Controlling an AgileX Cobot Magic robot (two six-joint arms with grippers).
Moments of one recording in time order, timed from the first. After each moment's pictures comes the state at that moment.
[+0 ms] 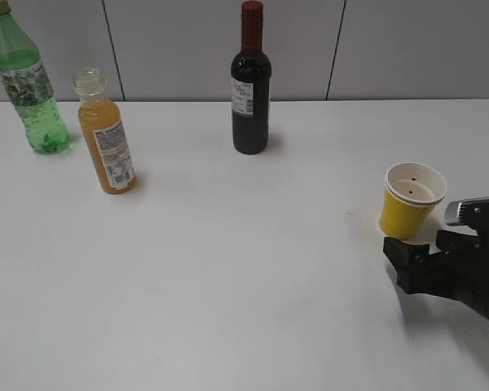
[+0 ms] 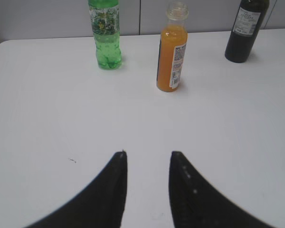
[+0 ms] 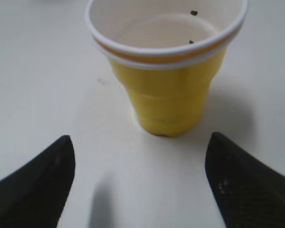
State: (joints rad) left arm -0.06 0.00 -0.51 -0.22 1.02 0.12; right arm 0.21 1.94 -0.18 -0.02 -1.21 0.12
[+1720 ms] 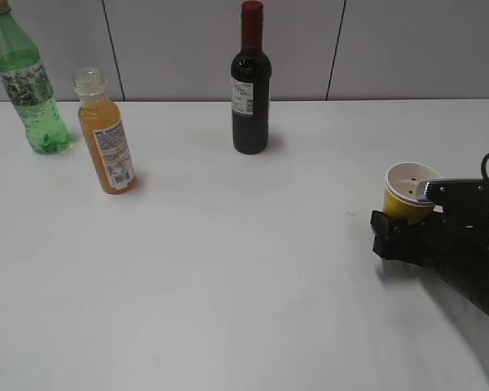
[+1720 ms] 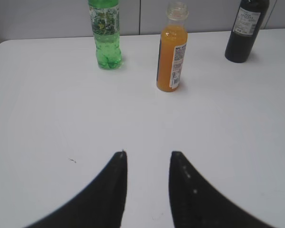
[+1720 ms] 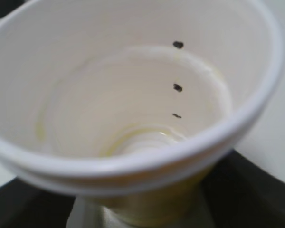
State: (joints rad) left arm -0.06 0.00 -0.51 -0.22 1.02 0.12; right arm 0.21 2.16 -0.41 0.05 -1.24 0.13
